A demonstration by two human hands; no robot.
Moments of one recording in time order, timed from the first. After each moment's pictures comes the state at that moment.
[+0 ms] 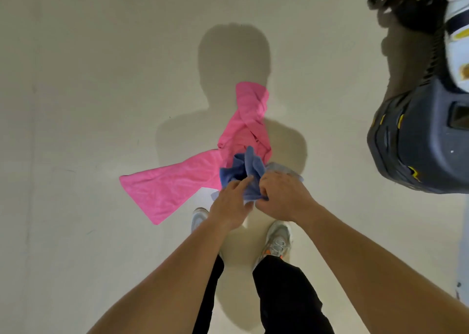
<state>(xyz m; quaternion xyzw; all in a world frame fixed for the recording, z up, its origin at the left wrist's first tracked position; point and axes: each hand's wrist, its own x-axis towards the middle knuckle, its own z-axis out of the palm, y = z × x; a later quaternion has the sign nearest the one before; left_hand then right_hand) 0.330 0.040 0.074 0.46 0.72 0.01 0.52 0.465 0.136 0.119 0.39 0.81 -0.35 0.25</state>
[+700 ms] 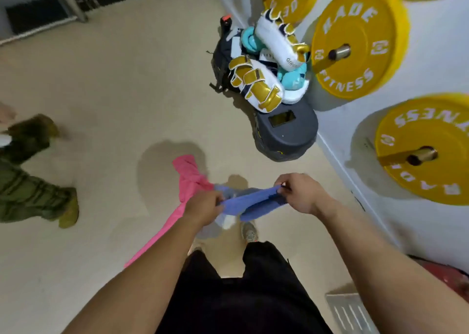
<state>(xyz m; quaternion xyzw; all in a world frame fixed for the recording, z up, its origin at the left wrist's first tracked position) 0.384 0.049 0.481 0.73 0.54 -0.09 0.40 0.647 0.019 0.576 0.72 0.58 -0.37 0.06</state>
